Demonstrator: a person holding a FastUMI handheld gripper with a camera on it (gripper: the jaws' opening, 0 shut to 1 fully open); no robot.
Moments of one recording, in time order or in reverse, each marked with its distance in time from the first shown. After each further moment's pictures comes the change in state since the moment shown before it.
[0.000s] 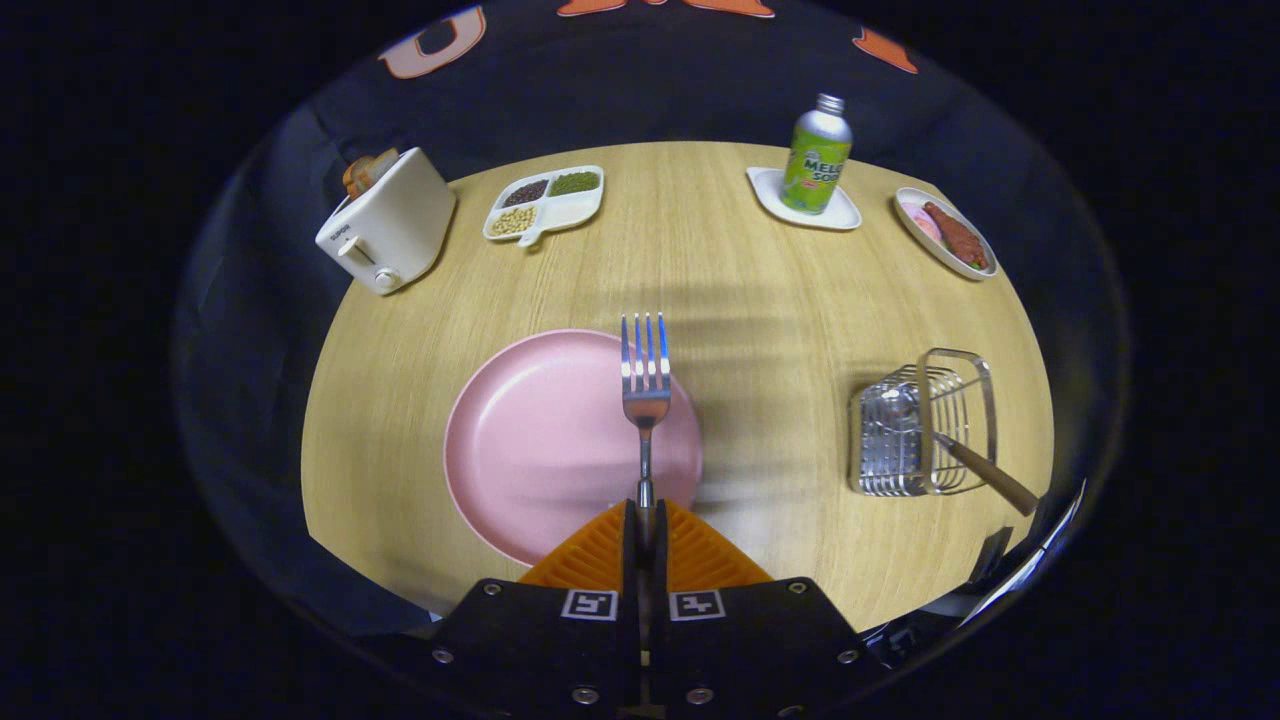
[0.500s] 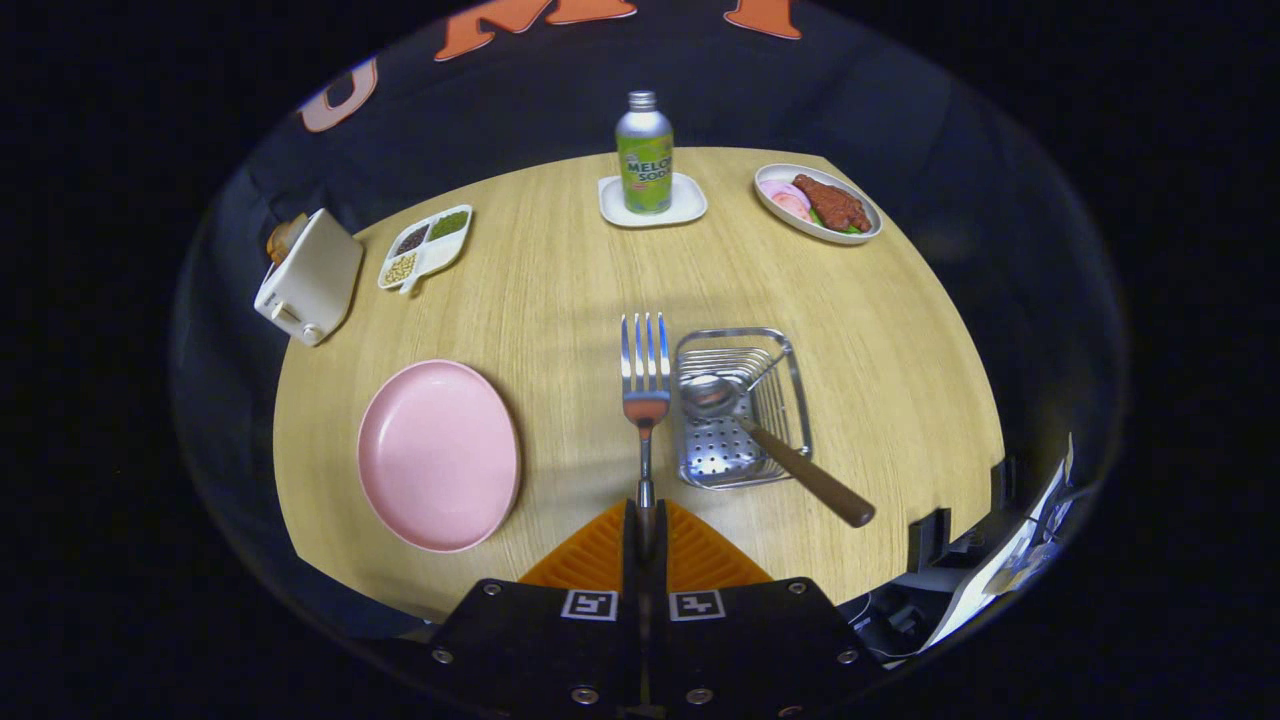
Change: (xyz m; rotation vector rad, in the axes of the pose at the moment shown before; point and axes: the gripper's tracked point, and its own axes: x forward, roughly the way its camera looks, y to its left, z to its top) arm -0.025 -0.121 -0.006 0.134 -0.001 -0.113
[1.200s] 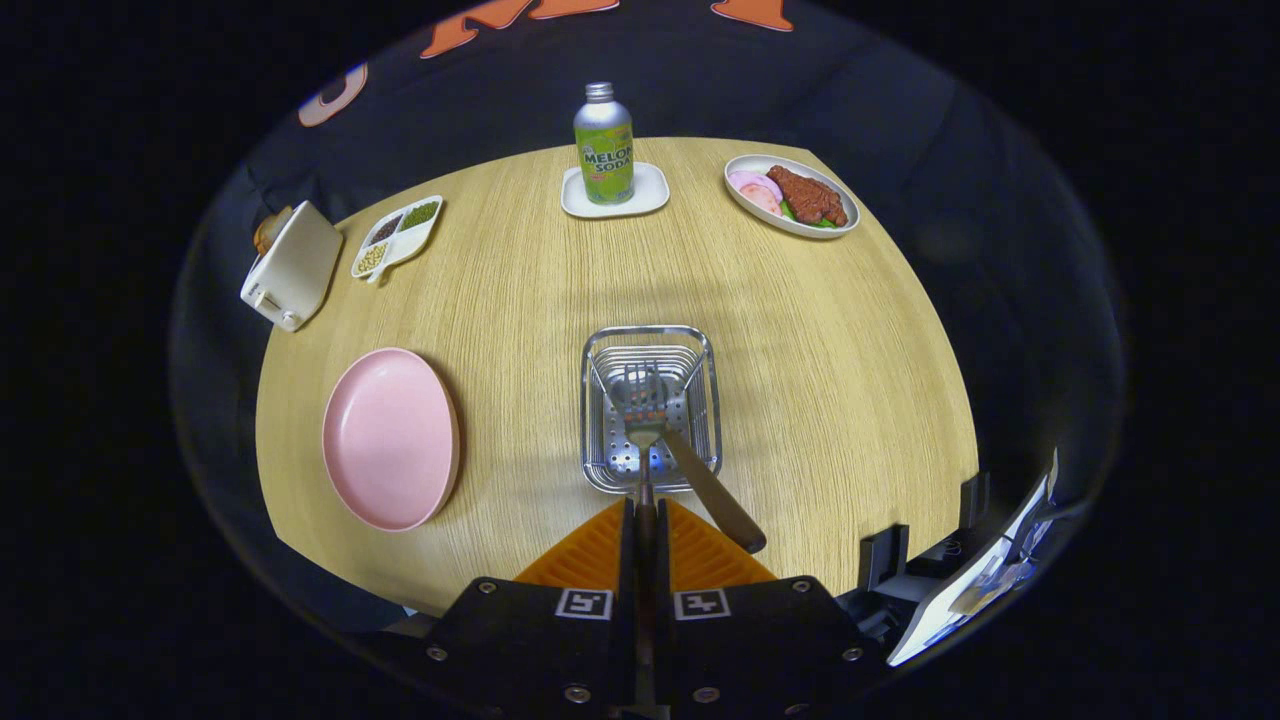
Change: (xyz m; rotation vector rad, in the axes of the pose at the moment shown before) arm 0.006 -0.042 0.009 -0.059 0.012 -0.019
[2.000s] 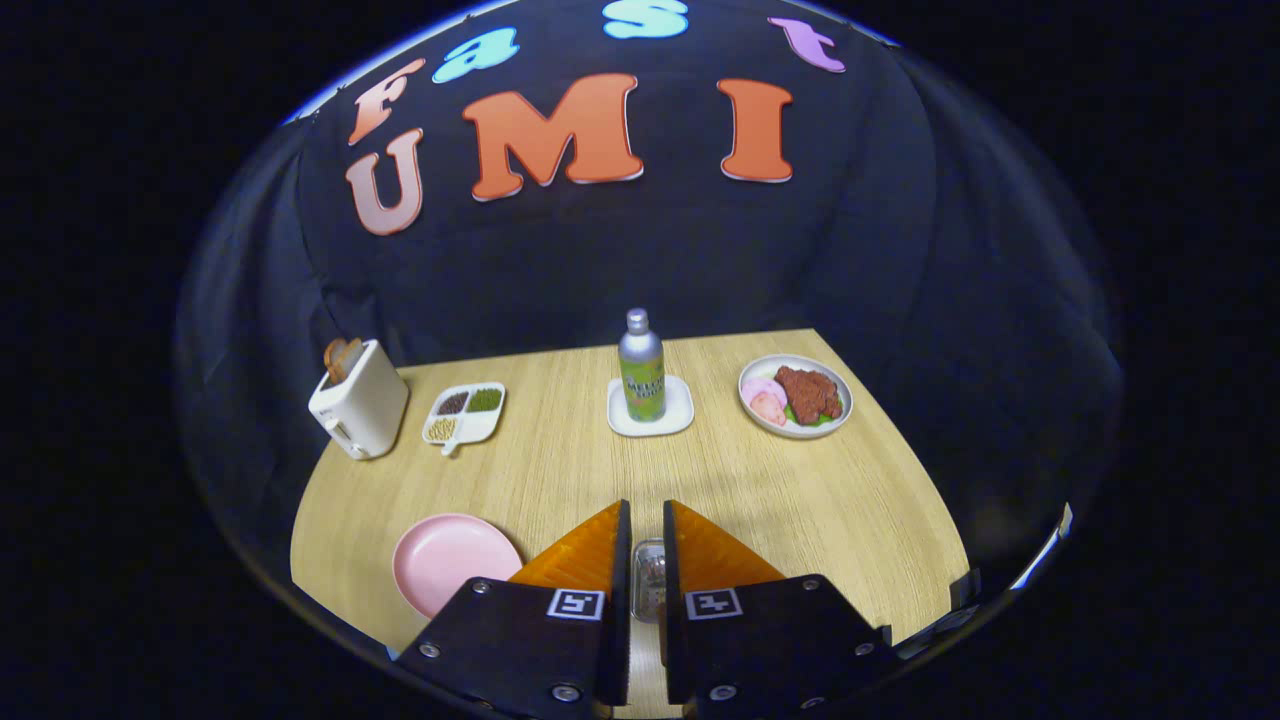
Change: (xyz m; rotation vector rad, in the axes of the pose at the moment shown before) arm -0.113 0.013 0.135 0.029 -0.626 0.097
